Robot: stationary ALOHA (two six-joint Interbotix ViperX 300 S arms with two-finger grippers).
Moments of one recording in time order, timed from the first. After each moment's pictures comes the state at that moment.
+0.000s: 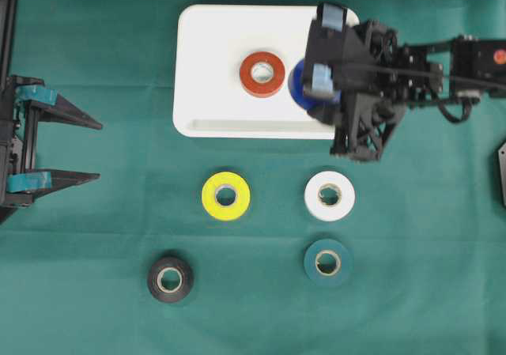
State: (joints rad) left arm 0.02 -1.01 1.22 0.01 0.24 0.00; right arm -0.12 -0.20 0.40 -0.15 0.74 0.29
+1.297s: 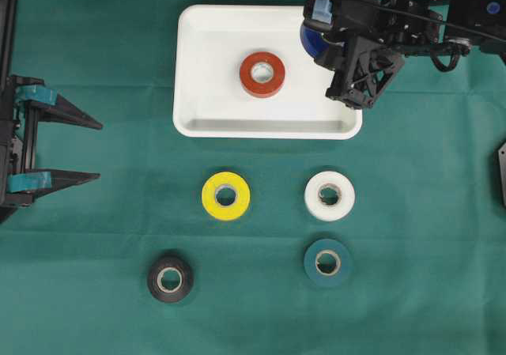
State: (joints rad) left arm 0.02 -1.01 1.22 0.01 0.24 0.00; right arm -0.27 -0.18 0.40 -0.18 0.73 0.29
